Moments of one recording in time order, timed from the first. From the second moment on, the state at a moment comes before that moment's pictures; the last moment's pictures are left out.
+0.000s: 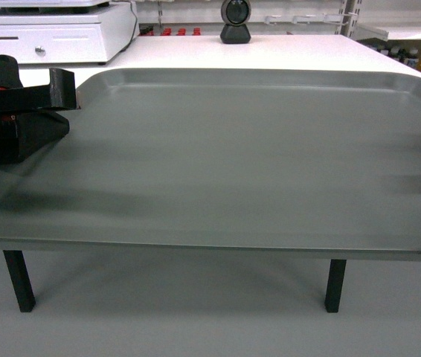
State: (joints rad) left arm -0.28 1.30 0.68 0.13 0.02 -0.13; right arm 0.20 1.35 0.75 0.09 0.12 0.05
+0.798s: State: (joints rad) left arm -0.28 1.30 0.68 0.13 0.02 -0.13; right arm 0.20 1.35 0.75 0.10 0.12 0.05
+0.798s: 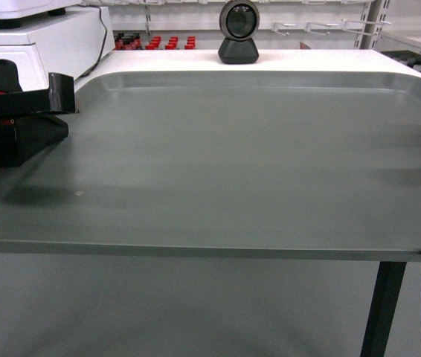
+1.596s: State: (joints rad) left arm -0.28 1.30 0.68 0.14 0.02 -0.13; right arm 0.20 1.35 0.75 0.10 0.11 0.05
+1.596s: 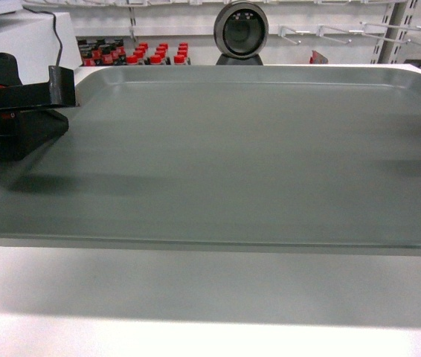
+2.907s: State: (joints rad) left arm -0.39 1.45 0.74 0.27 -0.51 -0.18; right arm 0.16 1.53 0.73 0.48 -0.11 0.14
